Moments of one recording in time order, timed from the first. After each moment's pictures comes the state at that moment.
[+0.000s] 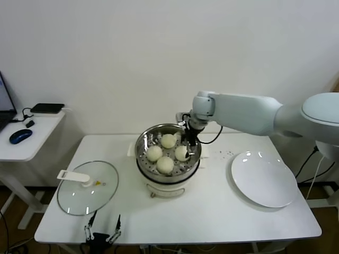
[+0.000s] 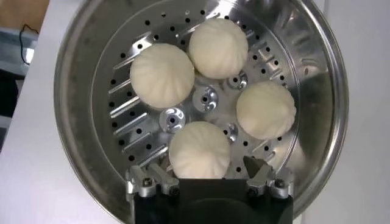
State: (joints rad) left arm 1.69 -1.57 -0.69 -1.69 0.25 -0.45 0.05; right arm 0.65 1.25 -1.60 1.06 0.73 -0.33 -0.93
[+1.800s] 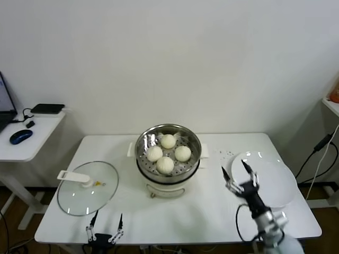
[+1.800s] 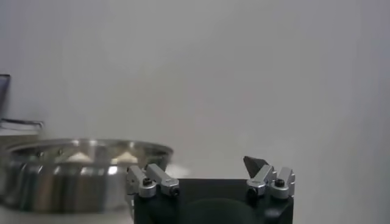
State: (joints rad) left arm 1.70 -1.61 -0.68 -1.70 0.26 -0.48 0.03; right arm -1.45 1.03 0.41 1.78 0.44 0.39 -0.09
